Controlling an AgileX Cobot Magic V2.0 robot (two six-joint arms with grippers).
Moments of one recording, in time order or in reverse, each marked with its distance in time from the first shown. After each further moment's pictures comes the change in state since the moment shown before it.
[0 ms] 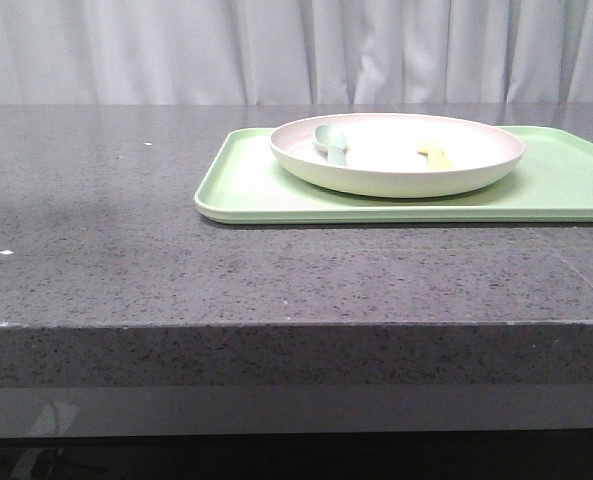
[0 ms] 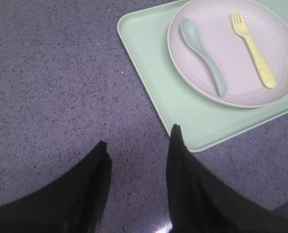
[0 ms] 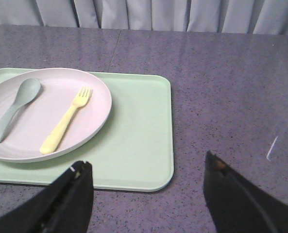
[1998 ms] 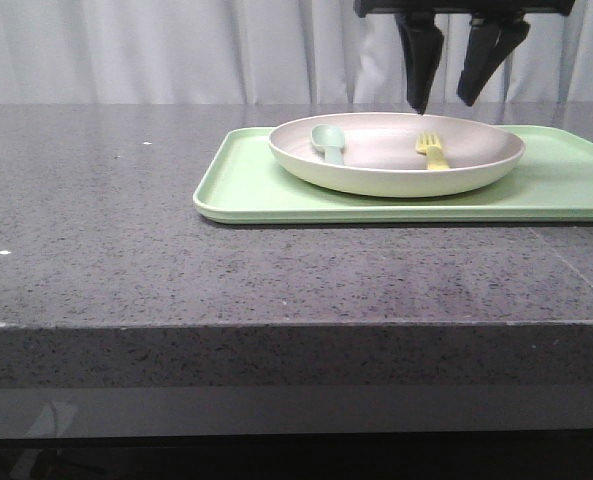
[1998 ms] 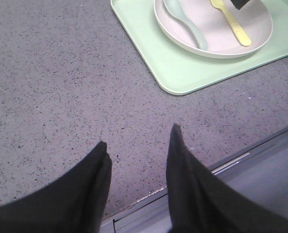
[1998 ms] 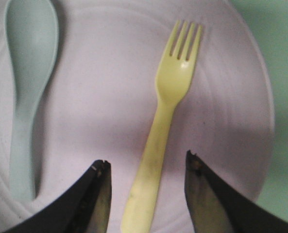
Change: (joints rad) left arm 0.011 -0.465 0.393 -0.021 -0.035 0.033; right arm 0.310 1.454 -1.305 -0.045 0.746 0.278
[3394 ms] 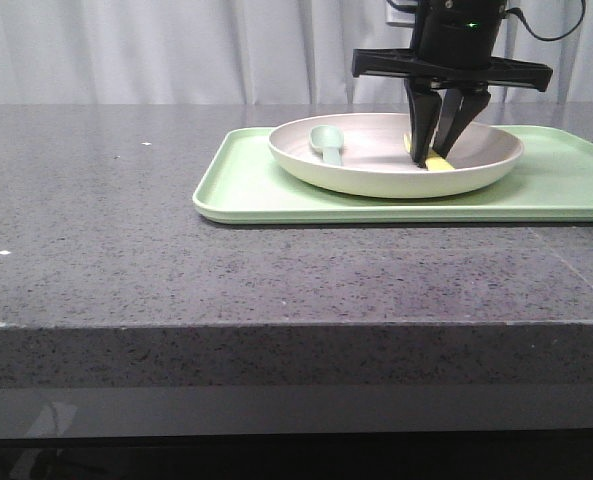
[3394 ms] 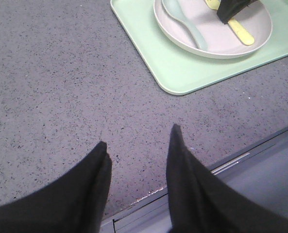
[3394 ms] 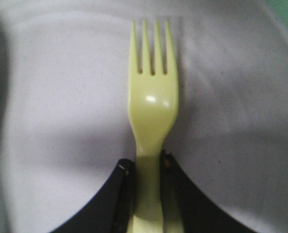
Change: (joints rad) left arm 0.000 0.000 0.000 0.000 0.000 0.000; right arm -0.051 0.150 -0.058 0.075 0.007 0.039
